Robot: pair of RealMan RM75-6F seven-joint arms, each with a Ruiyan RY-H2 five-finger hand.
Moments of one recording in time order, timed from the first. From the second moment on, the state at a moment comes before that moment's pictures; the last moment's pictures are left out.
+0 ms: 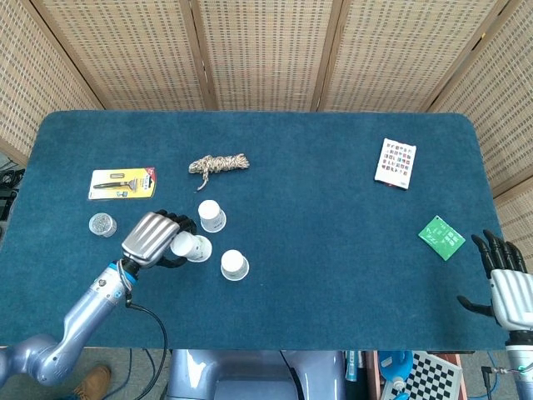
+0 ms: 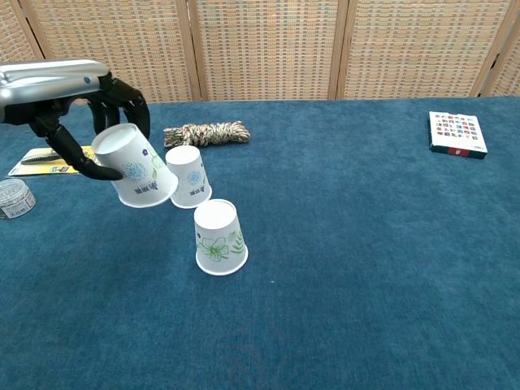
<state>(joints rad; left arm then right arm) -0.68 -1.23 -0.16 -1.85 1.21 0.95 0.37 0.09 -1.07 0.09 -1.63 -1.40 1.40 0.02</state>
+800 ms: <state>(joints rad) -0.80 -1.36 -0.16 -1.79 1.17 0.91 0.45 0.10 -1.07 0.10 -1.62 -1.38 1.39 0.02</state>
